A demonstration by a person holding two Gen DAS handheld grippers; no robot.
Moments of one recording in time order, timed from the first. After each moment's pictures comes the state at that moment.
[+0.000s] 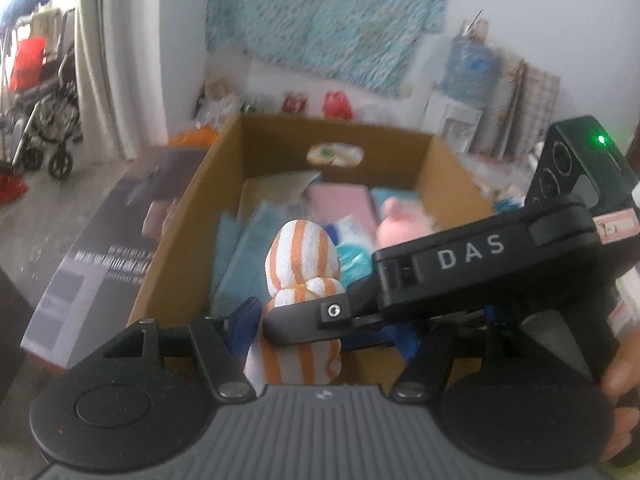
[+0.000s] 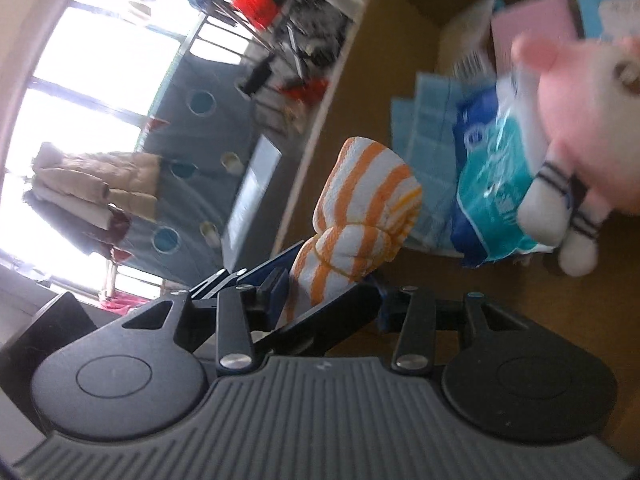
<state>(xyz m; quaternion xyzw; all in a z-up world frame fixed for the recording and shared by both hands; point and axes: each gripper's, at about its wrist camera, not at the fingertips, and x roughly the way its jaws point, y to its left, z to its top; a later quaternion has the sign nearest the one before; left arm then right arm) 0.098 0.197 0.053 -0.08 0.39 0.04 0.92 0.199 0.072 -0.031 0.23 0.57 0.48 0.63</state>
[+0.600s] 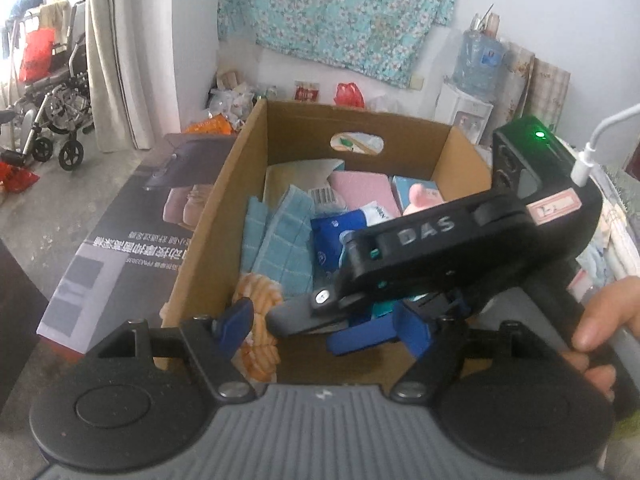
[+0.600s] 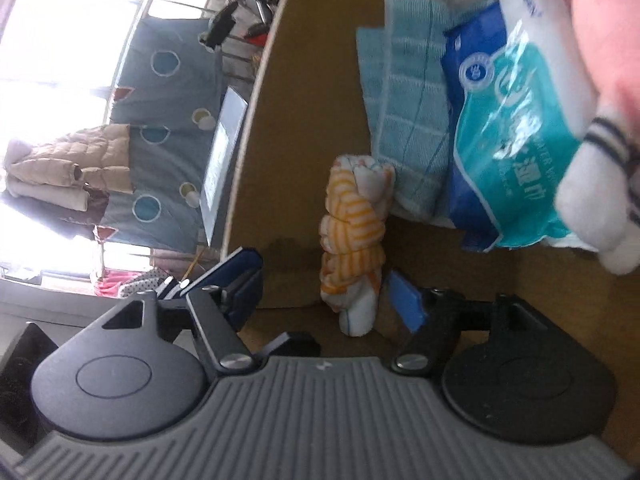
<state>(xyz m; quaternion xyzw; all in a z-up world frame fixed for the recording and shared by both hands) 0.073 0.213 0.051 -0.08 0.39 0.05 0.92 0.205 0.109 -0.056 0.21 0.63 0.46 0.59</state>
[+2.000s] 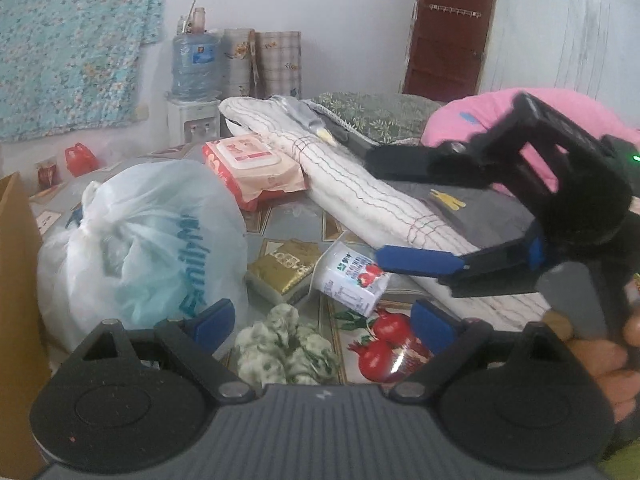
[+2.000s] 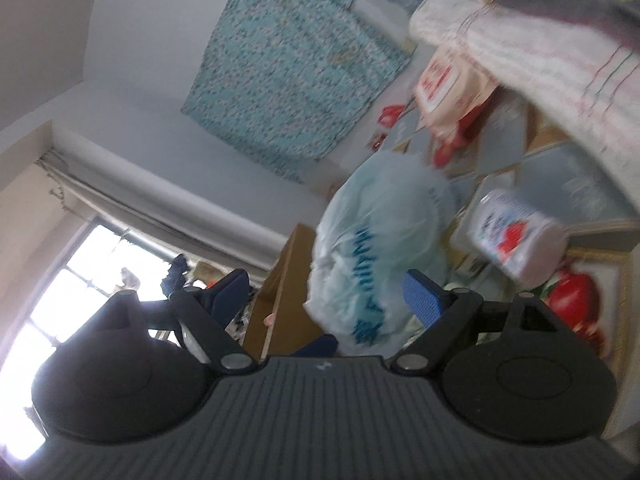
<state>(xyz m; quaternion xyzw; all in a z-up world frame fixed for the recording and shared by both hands) 0.096 -0.124 0.006 0.04 0.32 -0.30 0.90 0.072 -0.363 -0.055 0.47 0.25 0.22 0.82</state>
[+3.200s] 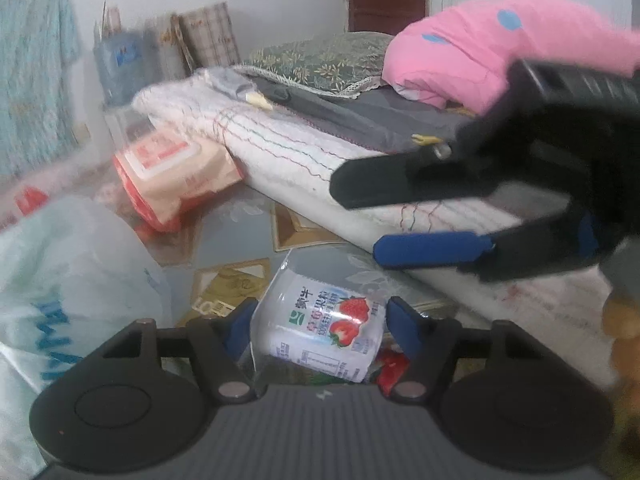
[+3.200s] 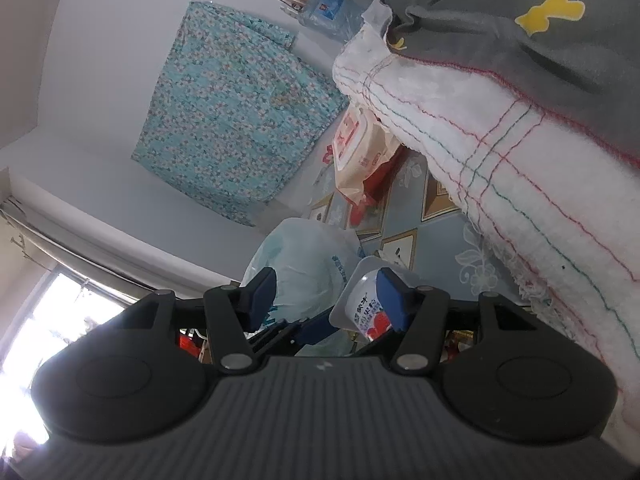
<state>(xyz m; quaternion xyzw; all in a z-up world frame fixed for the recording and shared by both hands) 0.163 -0.224 -0.040 0.18 0.33 -0.34 0.86 0.098 -0.419 -0.099 0.50 0.25 0.15 0.82</state>
